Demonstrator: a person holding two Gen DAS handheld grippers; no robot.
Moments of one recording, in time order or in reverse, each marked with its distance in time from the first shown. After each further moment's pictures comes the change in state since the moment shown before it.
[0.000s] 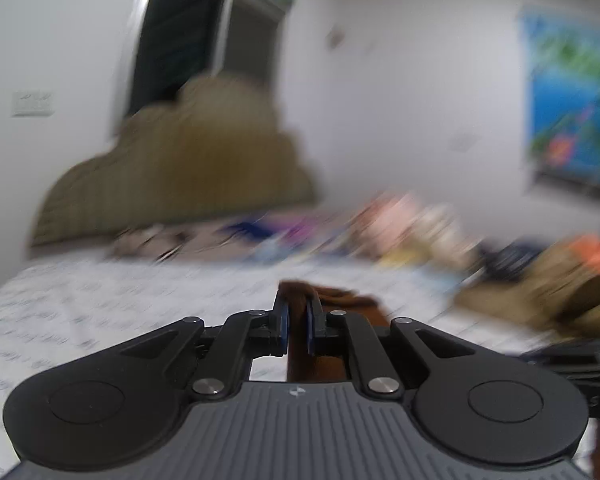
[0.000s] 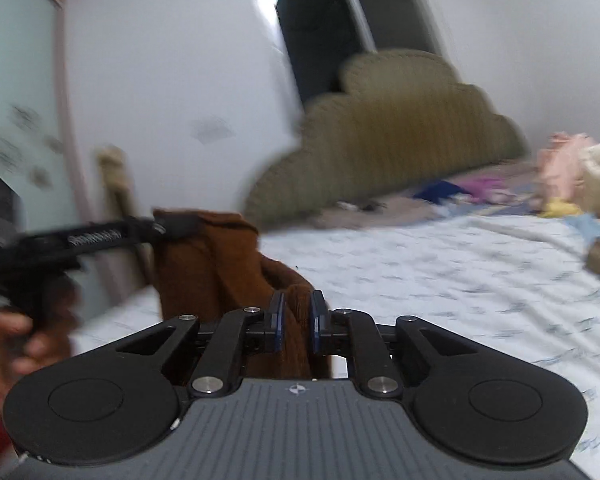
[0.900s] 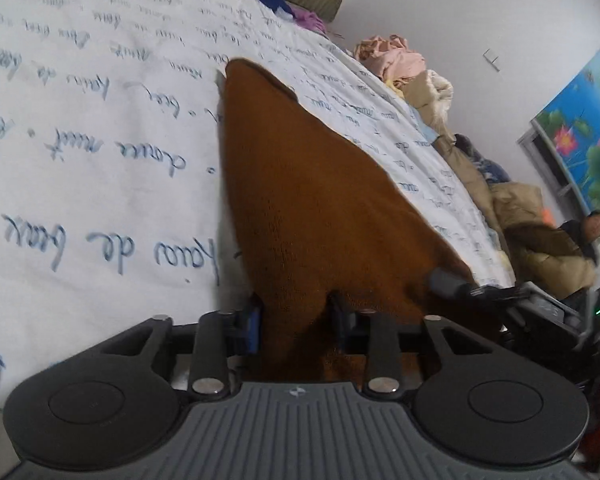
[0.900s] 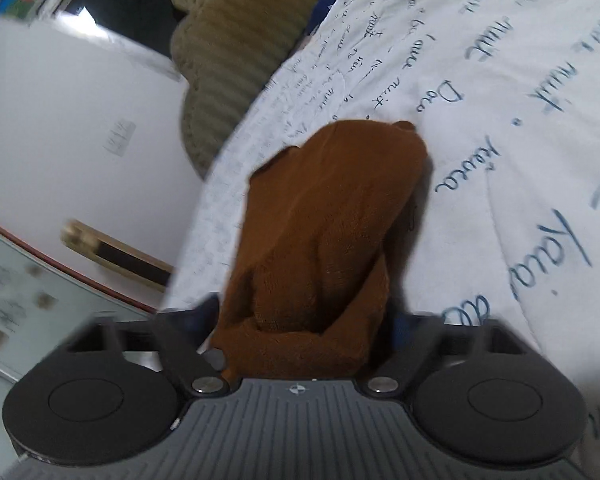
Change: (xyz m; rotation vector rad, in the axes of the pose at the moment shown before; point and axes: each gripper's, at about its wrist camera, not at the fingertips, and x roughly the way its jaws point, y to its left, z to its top) left arm -0.010 0.047 -0.162 -0.447 0.514 -0.298; right arm 0.034 -0.072 -0.140 0.743 0.287 0.133
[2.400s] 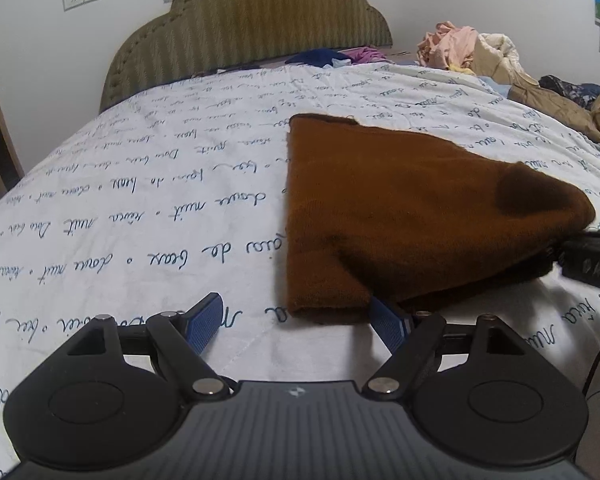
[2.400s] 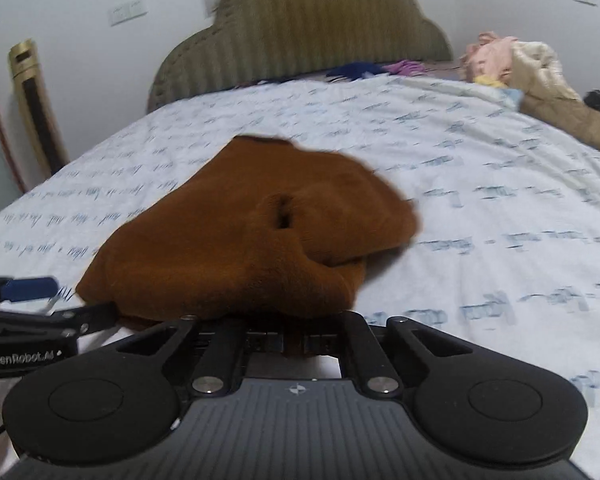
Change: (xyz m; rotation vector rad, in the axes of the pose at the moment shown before) left arm -0.031 -0.082 -0.077 0.367 -0.185 0.572; right arm -0.013 0.082 -0.076 -0.642 -0.118 -0.442
